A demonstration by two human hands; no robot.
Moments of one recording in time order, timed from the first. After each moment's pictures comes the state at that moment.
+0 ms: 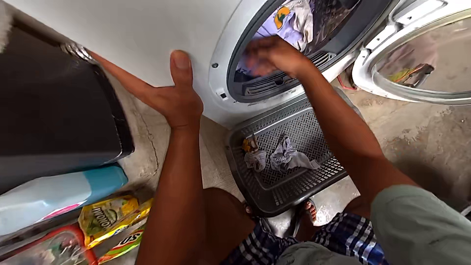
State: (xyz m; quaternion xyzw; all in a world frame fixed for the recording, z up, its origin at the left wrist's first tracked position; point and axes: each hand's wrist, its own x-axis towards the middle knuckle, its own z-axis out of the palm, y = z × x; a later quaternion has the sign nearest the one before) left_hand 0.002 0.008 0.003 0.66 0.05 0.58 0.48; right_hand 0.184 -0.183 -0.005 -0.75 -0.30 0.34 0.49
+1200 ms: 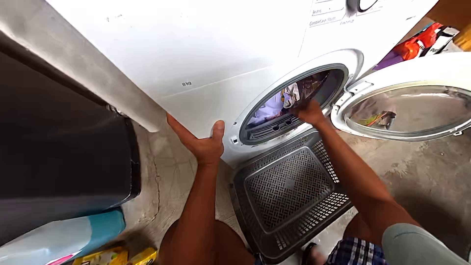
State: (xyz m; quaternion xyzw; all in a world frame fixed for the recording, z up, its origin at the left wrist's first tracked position) left_hand -0.001 -0.001 0.011 0.69 0.06 0.59 0.43; right_hand 0.213 -0.289 0.003 -0.92 -0.12 0.10 0.36
